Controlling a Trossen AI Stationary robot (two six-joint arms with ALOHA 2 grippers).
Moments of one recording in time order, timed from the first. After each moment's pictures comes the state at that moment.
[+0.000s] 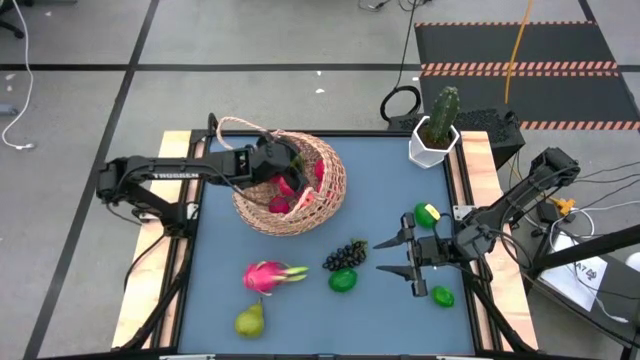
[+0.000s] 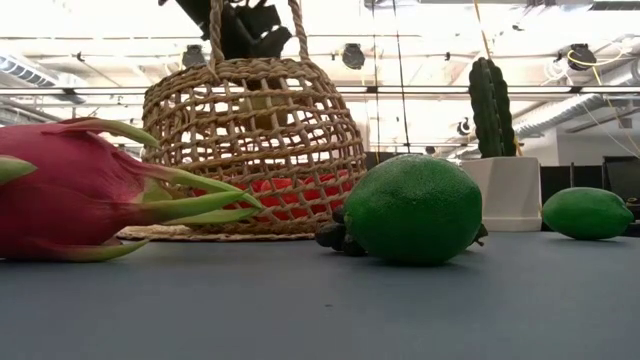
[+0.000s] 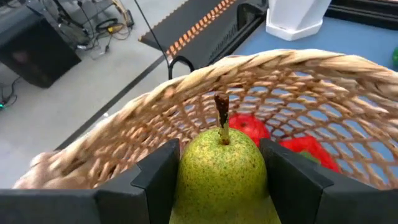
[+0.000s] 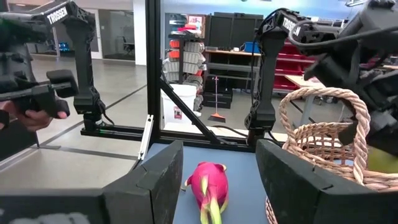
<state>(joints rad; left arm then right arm) 0.18 1.42 1.15 -0.38 -0.49 -0.17 0.66 1.07 0.66 0.42 0.55 -0.04</state>
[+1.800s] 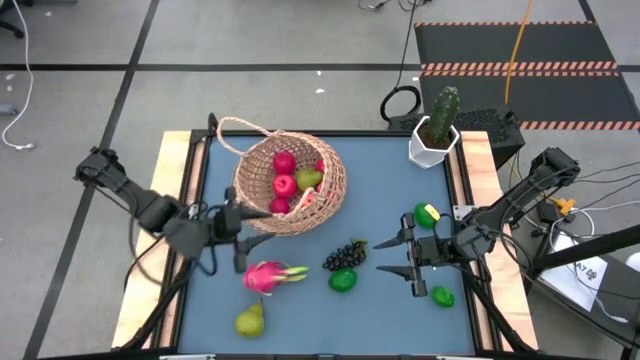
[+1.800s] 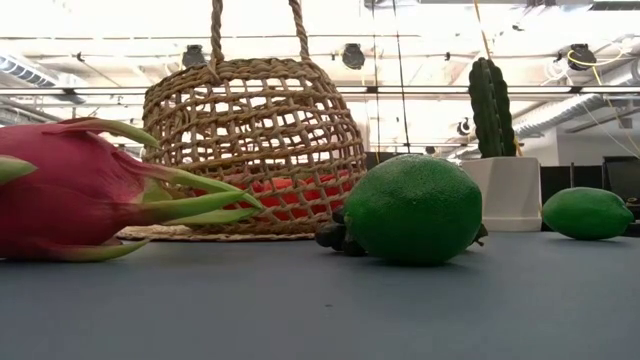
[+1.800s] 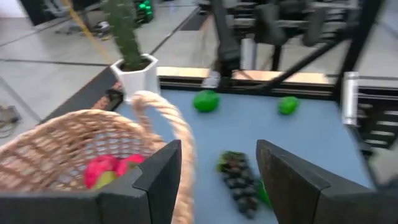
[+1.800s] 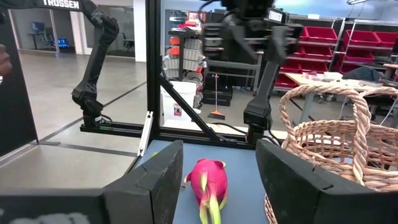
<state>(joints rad) -0.60 1.12 1.15 -0.46 -0.77 -0.27 0.66 1.07 0.66 0.41 0.55 -0.04</state>
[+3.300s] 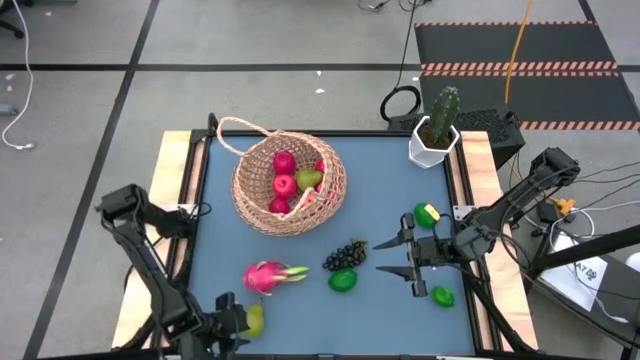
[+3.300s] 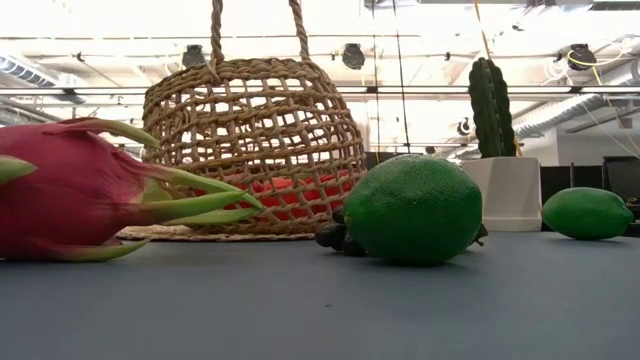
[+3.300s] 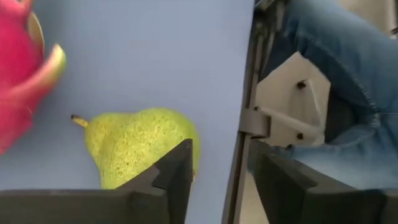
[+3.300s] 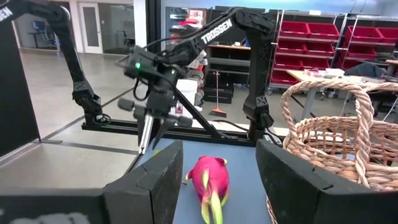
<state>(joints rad) -1.06 1.68 1.15 -0.53 -0.40 -1.23 0.66 1.07 0.66 0.40 0.55 -0.02</state>
